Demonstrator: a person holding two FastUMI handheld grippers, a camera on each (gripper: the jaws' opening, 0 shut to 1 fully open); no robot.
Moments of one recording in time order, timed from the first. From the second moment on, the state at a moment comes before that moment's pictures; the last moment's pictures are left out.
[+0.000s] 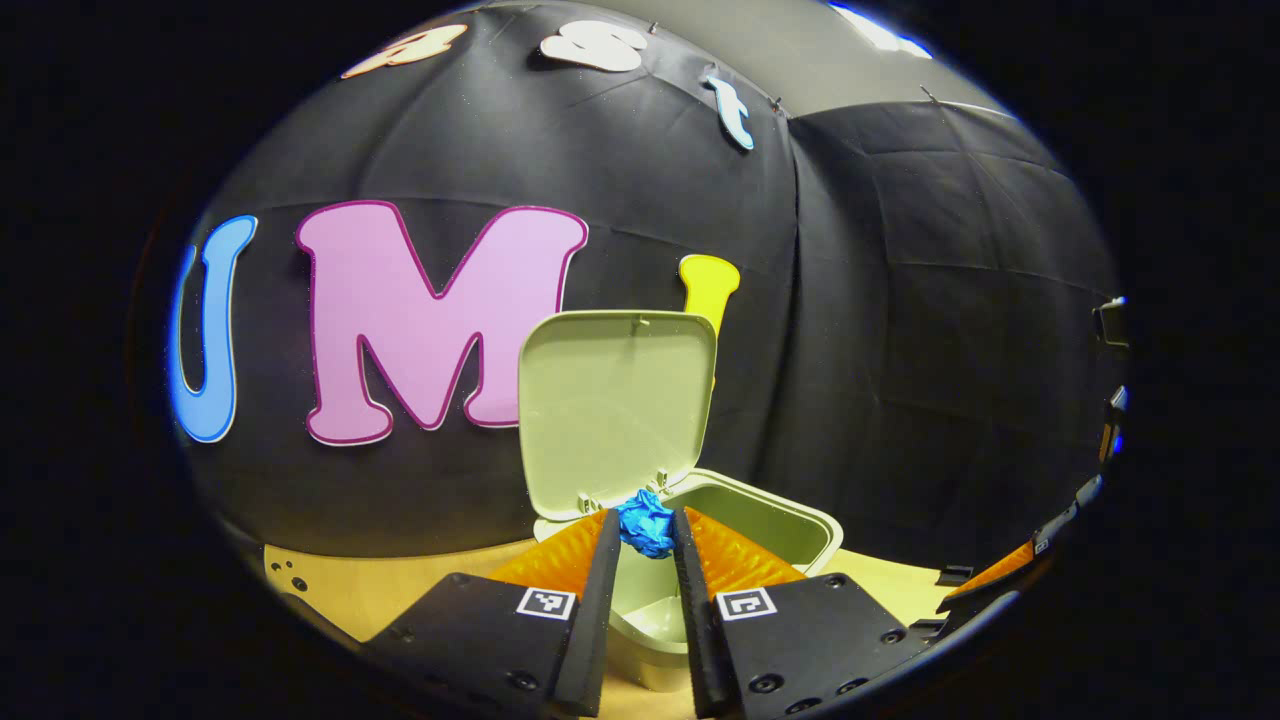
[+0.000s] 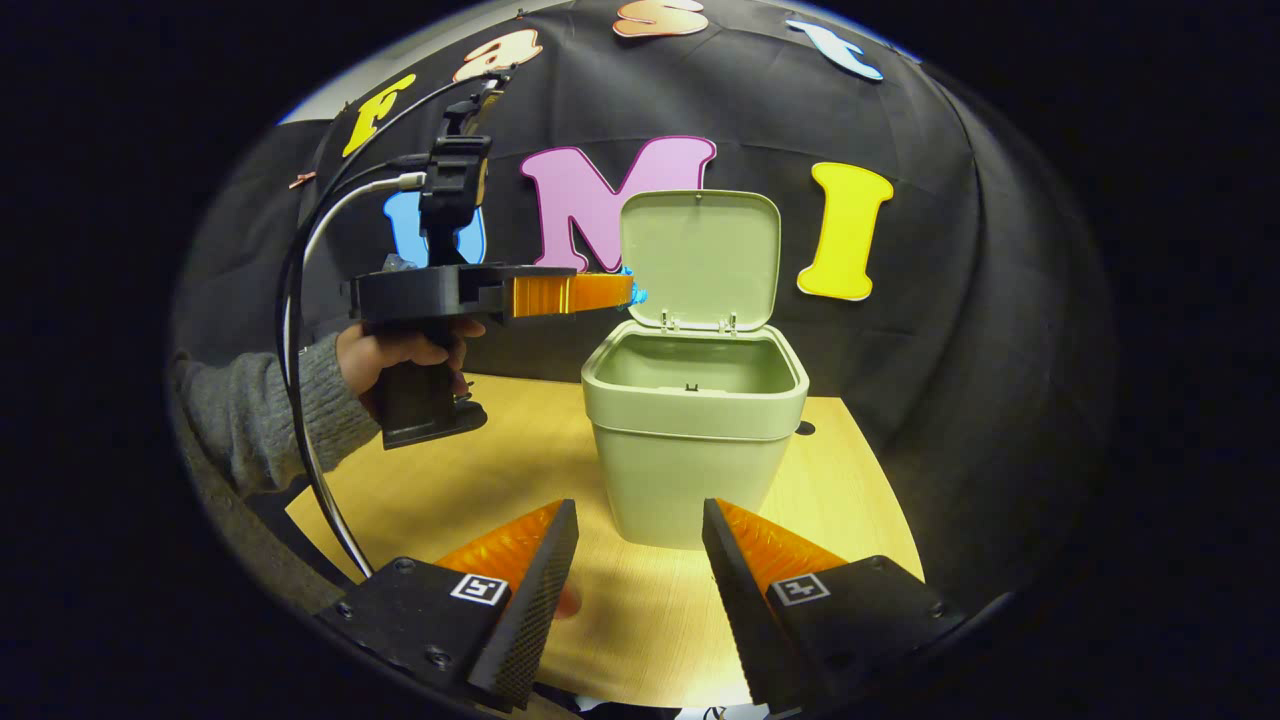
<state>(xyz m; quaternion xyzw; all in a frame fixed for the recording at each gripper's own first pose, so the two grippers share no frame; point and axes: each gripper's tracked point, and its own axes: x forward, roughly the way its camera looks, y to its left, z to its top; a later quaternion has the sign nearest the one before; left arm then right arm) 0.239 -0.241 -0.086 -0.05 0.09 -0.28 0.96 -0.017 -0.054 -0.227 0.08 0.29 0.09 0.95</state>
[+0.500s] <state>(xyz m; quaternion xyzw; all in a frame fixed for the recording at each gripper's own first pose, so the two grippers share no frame) 0.242 -0.264 -0.110 -0.03 0.12 -0.29 0.95 -0.024 -0.080 -0.231 0.08 0.30 0.07 0.95</state>
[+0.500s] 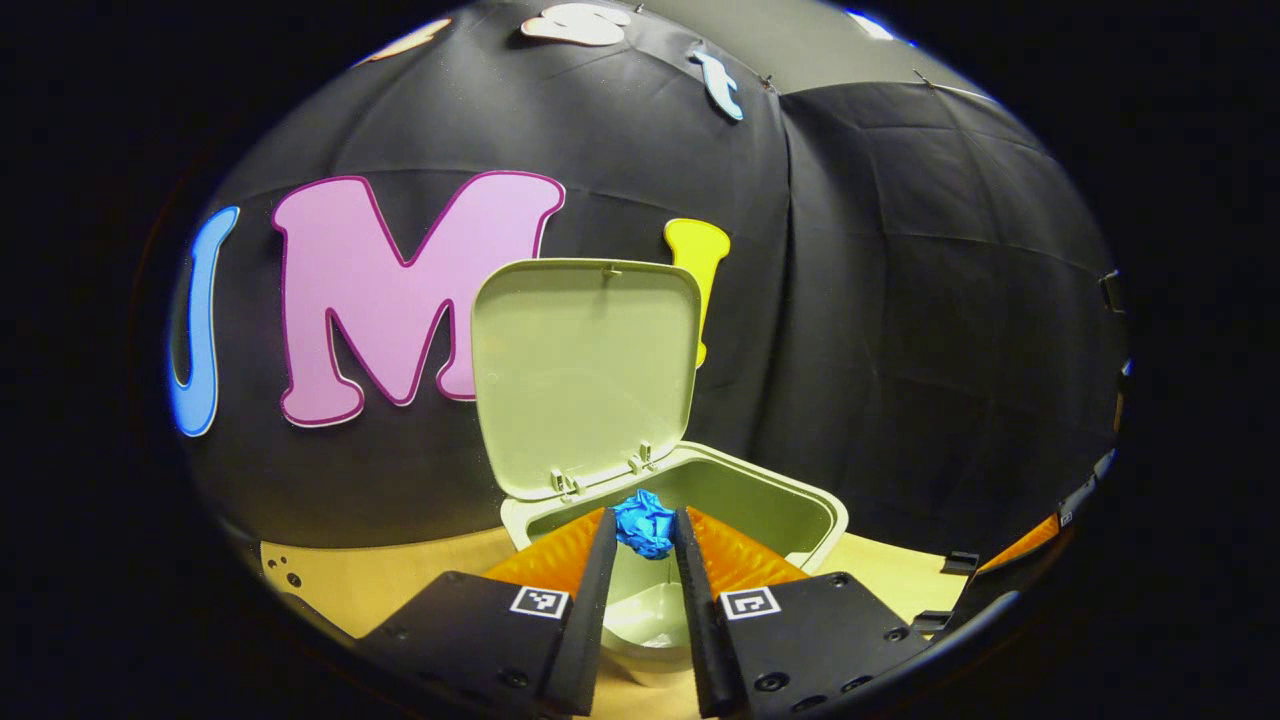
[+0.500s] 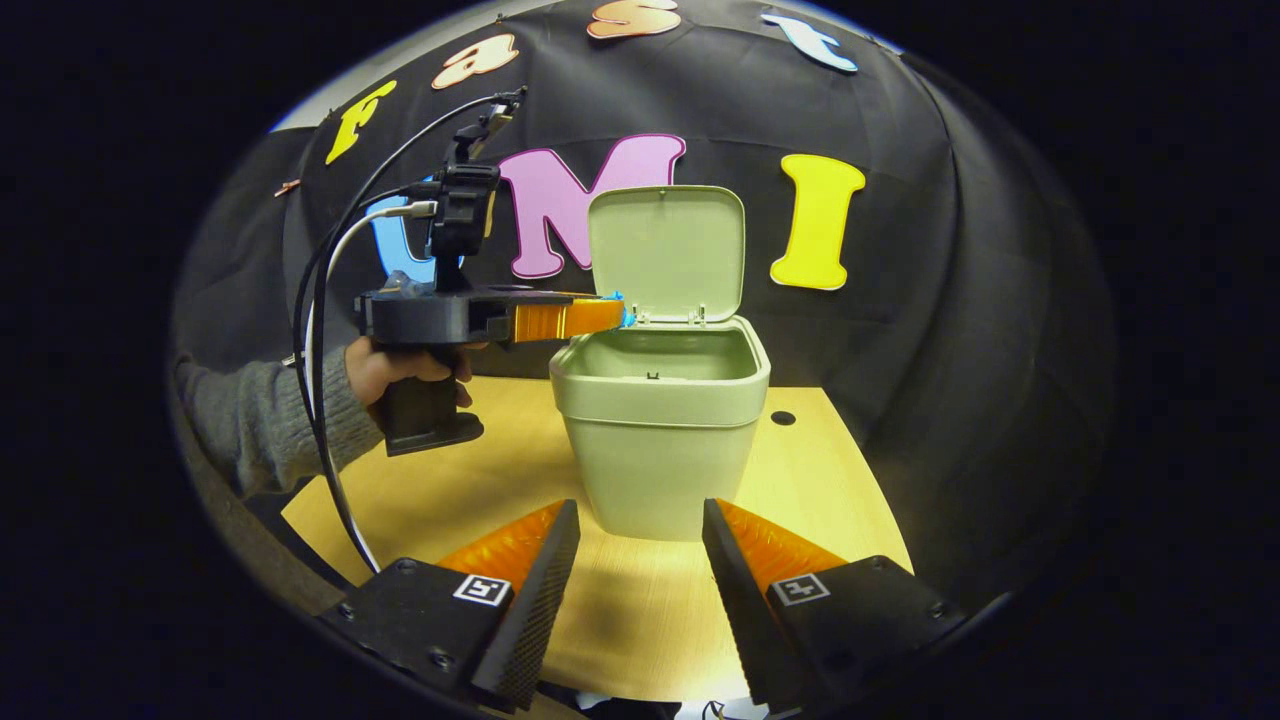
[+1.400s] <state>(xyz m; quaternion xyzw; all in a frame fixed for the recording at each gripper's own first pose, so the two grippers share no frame) 0.205 -0.185 -0.100 -0.04 0.11 -0.22 0.97 -0.028 -0.001 -0.261 0.08 0.34 0.20 0.91</state>
